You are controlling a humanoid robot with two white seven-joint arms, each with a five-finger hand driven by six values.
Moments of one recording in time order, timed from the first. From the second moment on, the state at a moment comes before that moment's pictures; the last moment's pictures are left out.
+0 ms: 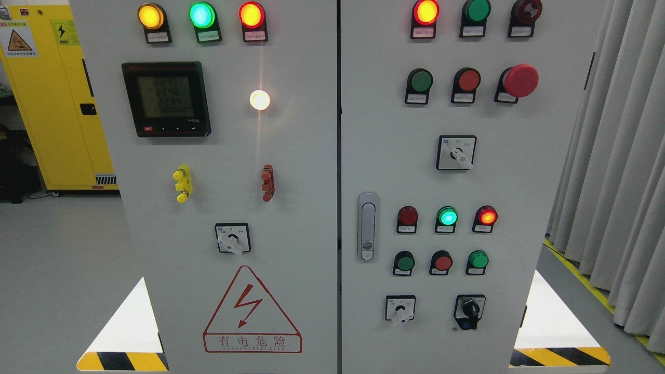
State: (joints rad) left arm 0.00 -0.07 -0.17 0.00 0.10 -0.13 0.05; right arm 0.21 -0.09 -0.01 -1.78 1.06 -0.38 0.19
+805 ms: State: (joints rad) left arm 0.00 -0.10 -0.17 0.00 0.10 -0.12 0.05; right arm -0.06 -0.10 -0.04 -2.00 1.13 -0.38 0.22
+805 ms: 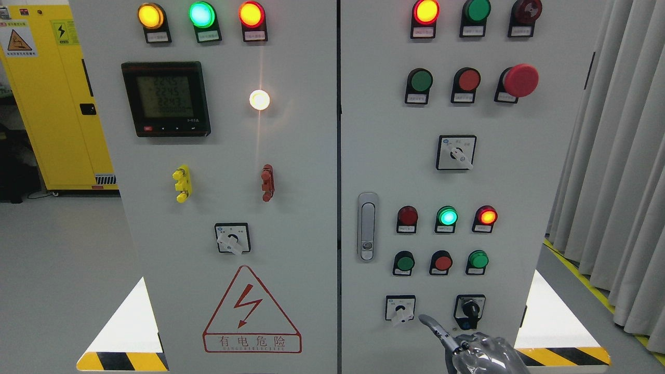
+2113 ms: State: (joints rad) left arm 0.00 -0.11 -0.17 0.00 0.10 -0.12 0.05; right arm -0.26 -0.12 0.00 -1.85 1.17 -0.37 0.24
